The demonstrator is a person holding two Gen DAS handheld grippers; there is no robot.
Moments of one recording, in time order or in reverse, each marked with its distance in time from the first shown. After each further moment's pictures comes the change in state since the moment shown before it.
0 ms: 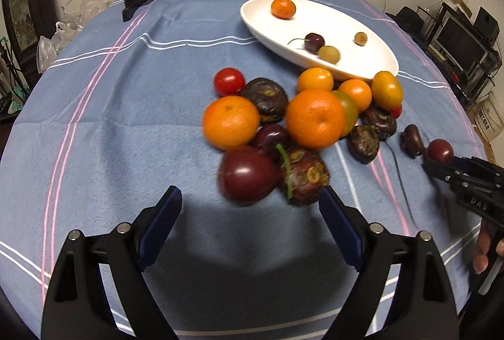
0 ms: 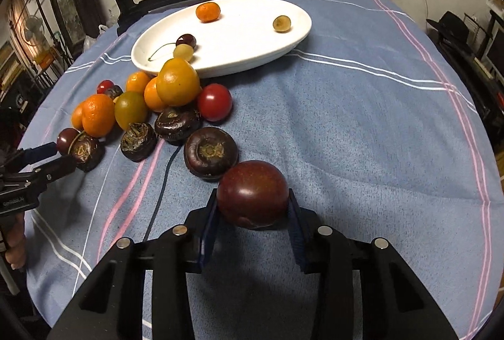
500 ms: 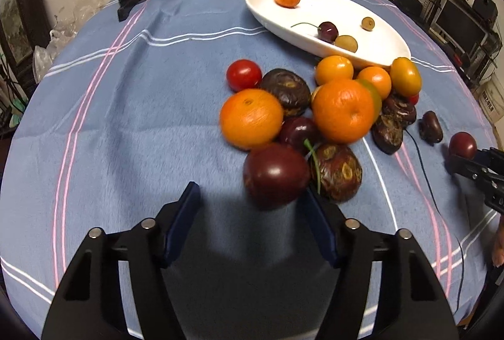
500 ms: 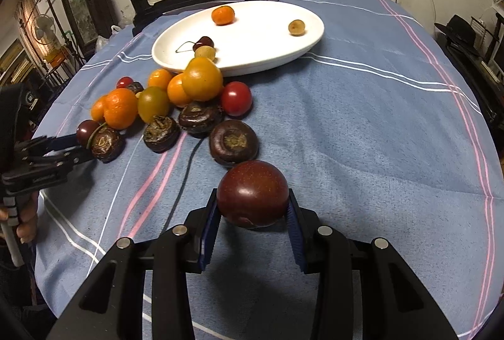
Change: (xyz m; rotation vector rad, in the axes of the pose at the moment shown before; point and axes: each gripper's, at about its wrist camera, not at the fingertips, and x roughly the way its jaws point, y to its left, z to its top) left arm 0.017 0.008 0.010 0.077 0.033 0.031; right arm -0.010 0.011 -0.006 -0.029 -0.016 0.045
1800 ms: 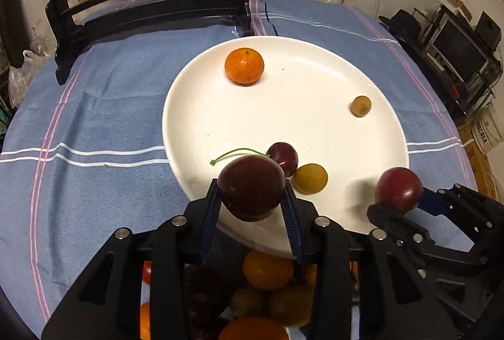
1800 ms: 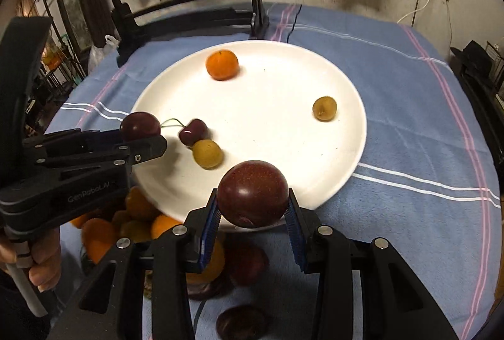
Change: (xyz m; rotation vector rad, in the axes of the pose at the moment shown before) left arm 0.048 -0.054 0.150 -0.045 -0.013 -0.079; right arm 0.060 0.012 0.131 -0.018 -0.017 -0.016
